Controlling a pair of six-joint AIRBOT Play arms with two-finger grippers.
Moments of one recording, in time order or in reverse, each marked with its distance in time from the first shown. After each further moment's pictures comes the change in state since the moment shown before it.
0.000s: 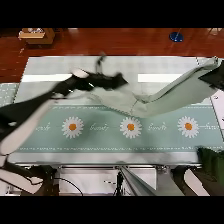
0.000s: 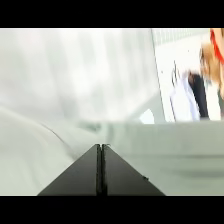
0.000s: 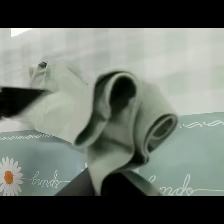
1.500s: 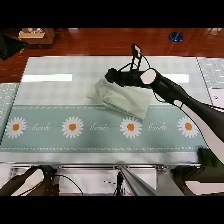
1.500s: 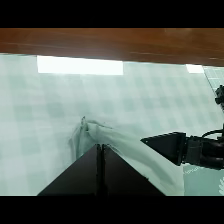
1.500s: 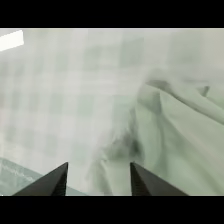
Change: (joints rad) left arm 0.706 0.624 -0.014 0.365 -0.430 -0.030; right arm 0.839 -0.655 0.002 0.220 -1.023 0.000
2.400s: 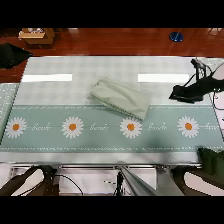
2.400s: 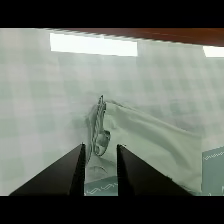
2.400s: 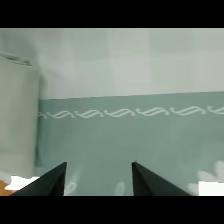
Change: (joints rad) left arm 0.000 -0.002 -0.055 0.072 -0.003 0.006; right arm -0.629 0.295 -0.237 -0.466 0.743 -0.007
